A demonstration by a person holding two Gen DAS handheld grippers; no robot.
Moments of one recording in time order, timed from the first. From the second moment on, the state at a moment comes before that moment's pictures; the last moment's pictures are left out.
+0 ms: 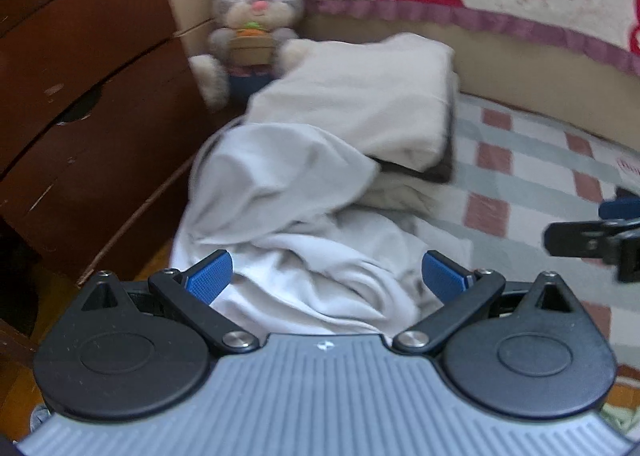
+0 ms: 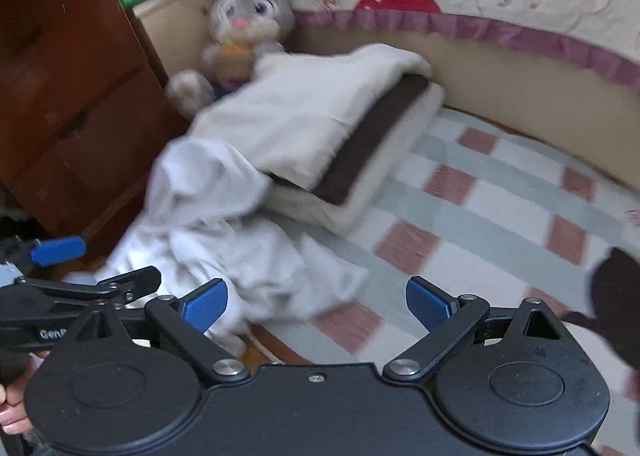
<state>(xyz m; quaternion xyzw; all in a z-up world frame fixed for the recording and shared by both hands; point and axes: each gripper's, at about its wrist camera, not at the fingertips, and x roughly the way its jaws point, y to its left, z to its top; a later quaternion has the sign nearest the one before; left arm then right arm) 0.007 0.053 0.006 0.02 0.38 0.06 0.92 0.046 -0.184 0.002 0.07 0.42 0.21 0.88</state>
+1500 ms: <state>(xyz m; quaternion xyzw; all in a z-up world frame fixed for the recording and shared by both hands) 0.053 0.238 -0.160 -0.53 0.46 -0.01 0.71 0.185 -0.125 -0.206 0.40 0.56 0.30 0.66</state>
